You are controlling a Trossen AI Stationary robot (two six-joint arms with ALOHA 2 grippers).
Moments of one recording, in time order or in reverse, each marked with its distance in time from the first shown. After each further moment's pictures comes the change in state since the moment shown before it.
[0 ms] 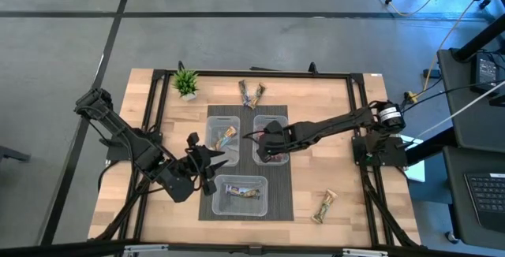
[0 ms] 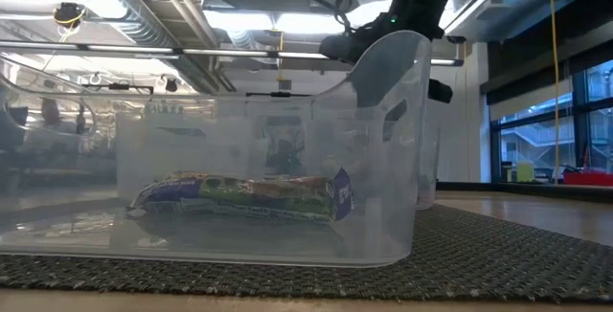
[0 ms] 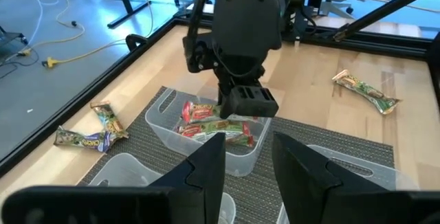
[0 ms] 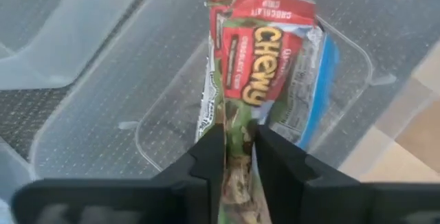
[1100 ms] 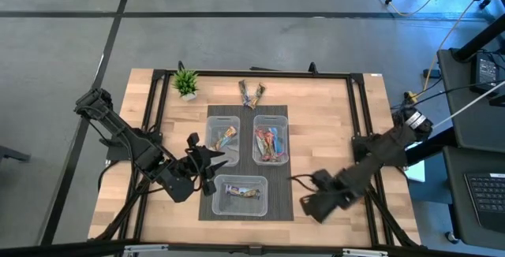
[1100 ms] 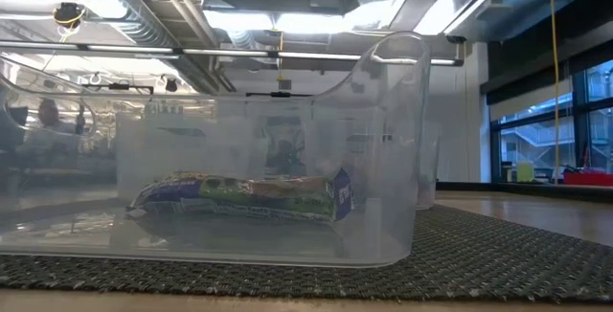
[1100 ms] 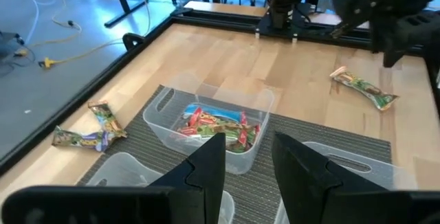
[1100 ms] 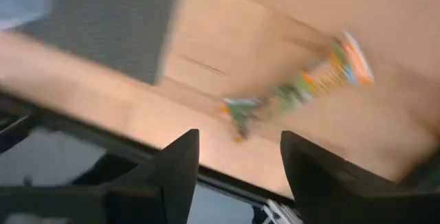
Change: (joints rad) left arm 0.000 0.000 0.000 -0.002 0.009 0.012; right arm 0.564 -0.187 0.000 -0.346 -0.389 0.923
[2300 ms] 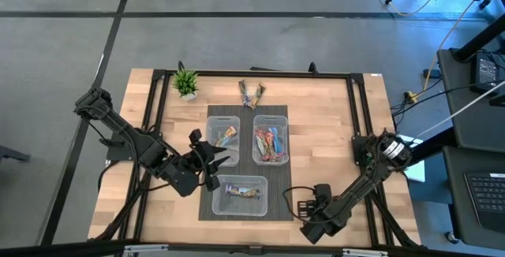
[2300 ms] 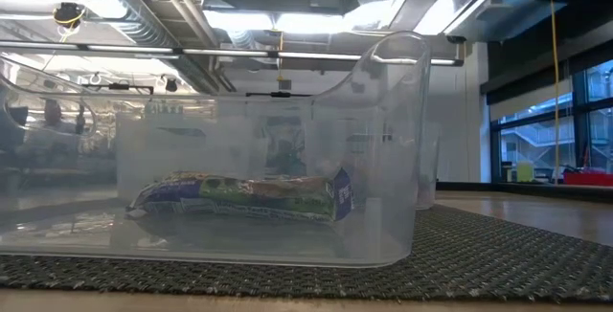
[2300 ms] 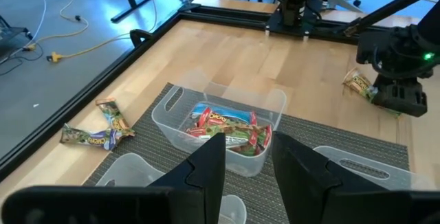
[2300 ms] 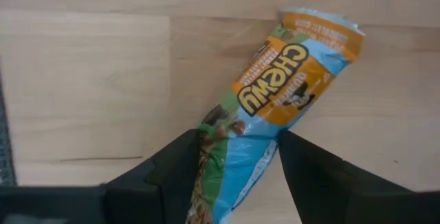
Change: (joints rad) left arm 0.055 -0.001 0.000 0.002 0.027 0.019; right arm 0.130 0.357 0.001 0.029 0.098 0.446
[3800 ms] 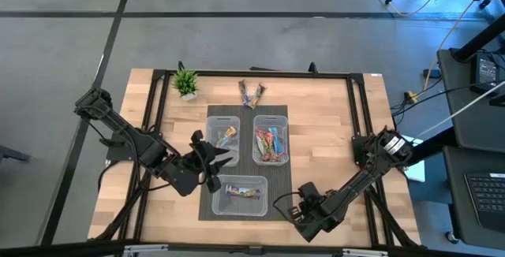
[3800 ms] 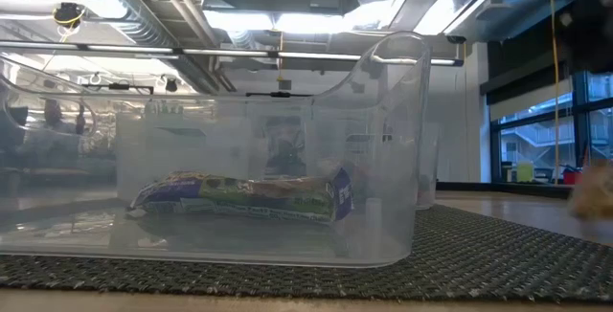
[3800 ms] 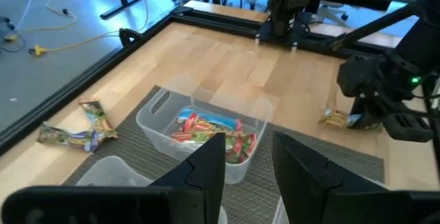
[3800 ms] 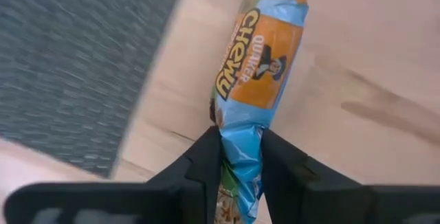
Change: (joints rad) left arm 0.001 0.000 0.000 0.066 0.020 -0.019; right arm -0.048 -0.035 -0.006 0.127 0.162 -0.444
